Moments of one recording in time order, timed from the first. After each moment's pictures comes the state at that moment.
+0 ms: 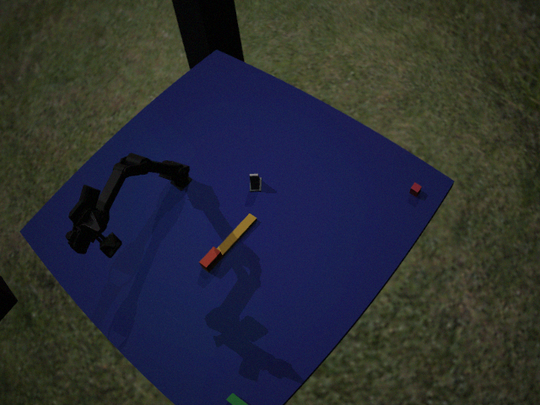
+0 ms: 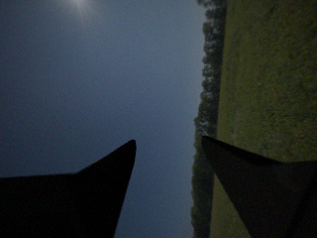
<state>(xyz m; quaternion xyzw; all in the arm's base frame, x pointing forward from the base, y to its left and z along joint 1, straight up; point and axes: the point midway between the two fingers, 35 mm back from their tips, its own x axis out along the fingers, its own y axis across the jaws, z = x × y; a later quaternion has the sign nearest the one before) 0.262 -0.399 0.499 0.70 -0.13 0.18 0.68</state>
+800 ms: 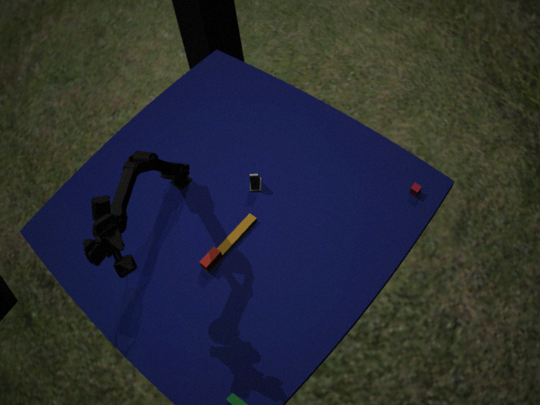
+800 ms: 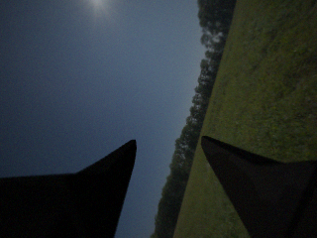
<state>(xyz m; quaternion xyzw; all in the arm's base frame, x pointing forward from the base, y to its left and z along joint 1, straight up) 0.336 -0.397 0.482 0.60 -0.17 0.11 0.77</state>
